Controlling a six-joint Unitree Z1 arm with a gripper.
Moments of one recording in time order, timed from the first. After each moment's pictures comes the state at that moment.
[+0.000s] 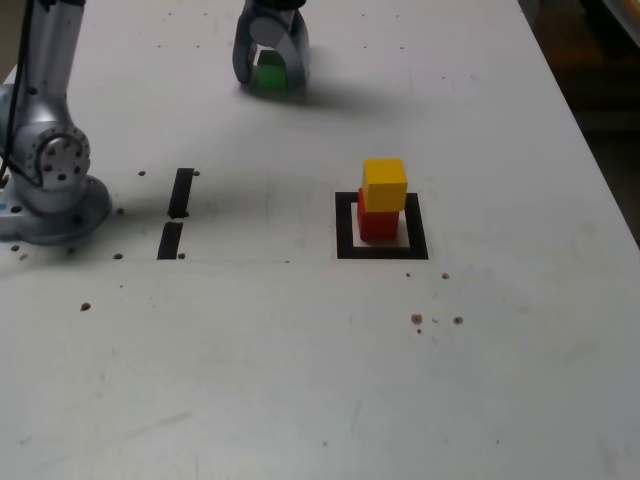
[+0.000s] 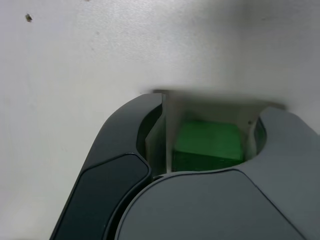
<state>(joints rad) 0.79 2.07 -1.40 0.99 0.22 0.87</state>
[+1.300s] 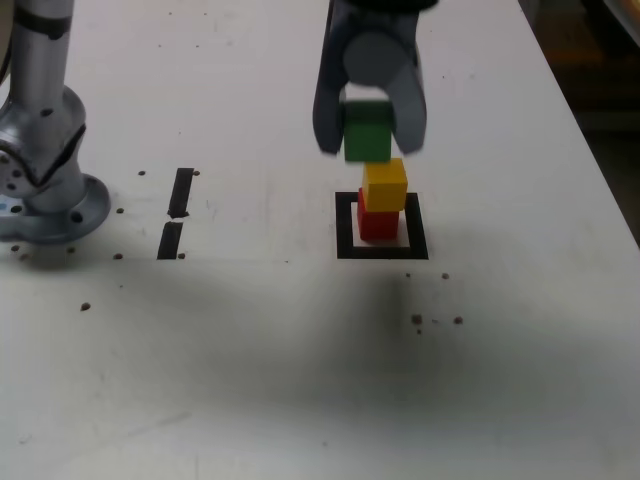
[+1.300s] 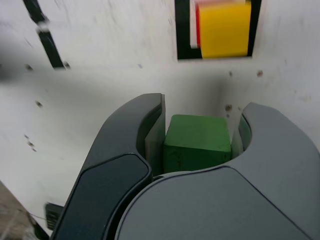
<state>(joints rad) -0.21 1.97 -1.89 1.61 -0.05 -0.14</state>
